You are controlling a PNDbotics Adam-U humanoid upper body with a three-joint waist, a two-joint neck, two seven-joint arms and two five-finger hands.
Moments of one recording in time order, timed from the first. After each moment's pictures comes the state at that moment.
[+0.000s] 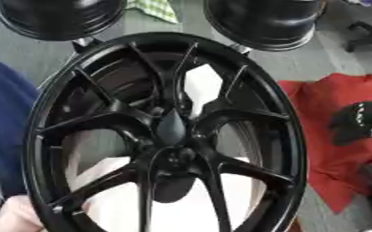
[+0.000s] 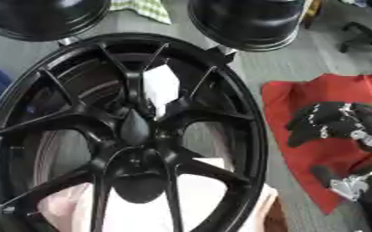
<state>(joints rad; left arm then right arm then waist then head) -0.07 0.30 0.08 -1.92 0.18 -0.03 0.31 0.25 -1.15 -0.26 -1.99 0.16 -0.79 0.03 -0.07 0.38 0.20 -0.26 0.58</state>
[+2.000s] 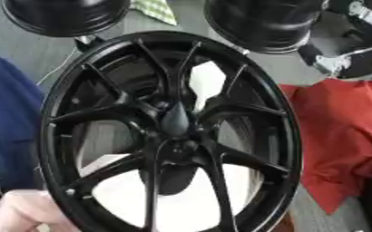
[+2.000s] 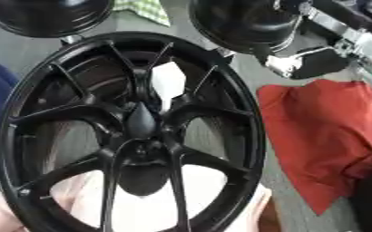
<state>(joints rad) -0.11 0.25 0.05 -1.90 0.20 -0.03 0.28 0.04 -1.18 -0.33 -1.94 0.01 -0.44 0.15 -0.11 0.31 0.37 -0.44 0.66</state>
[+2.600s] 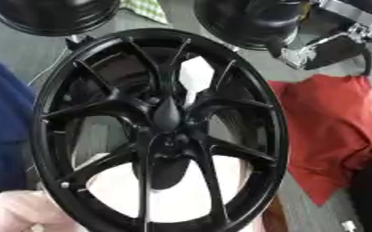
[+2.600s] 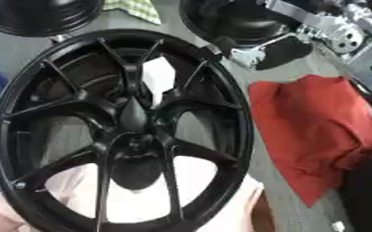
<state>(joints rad) -0.10 0.25 0.05 -1.89 0.20 -0.03 0.27 -0.05 -1.15 -0.28 -1.98 0.09 -0.42 0.22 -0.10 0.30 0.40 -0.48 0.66</state>
